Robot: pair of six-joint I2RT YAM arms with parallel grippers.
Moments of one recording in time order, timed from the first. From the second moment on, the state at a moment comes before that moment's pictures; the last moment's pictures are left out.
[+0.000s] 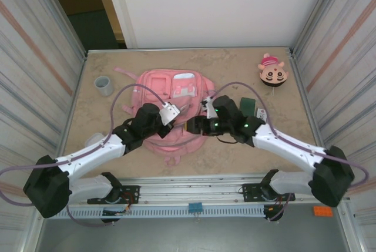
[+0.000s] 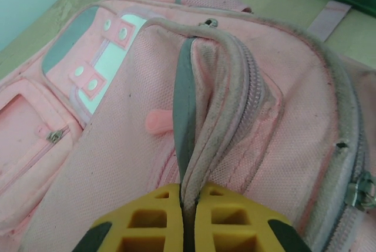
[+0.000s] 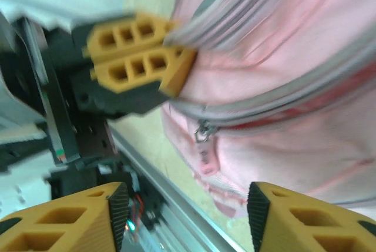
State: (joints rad) left arm -0.72 1.14 0.64 -0.07 -0.03 0.30; right arm 0.78 1.17 0.79 -0.22 -0.36 0.89
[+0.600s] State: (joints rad) left arm -0.67 1.10 0.61 -0.06 0.19 0.37; right arm 0.75 1.13 0.61 0.14 -0.18 1.37
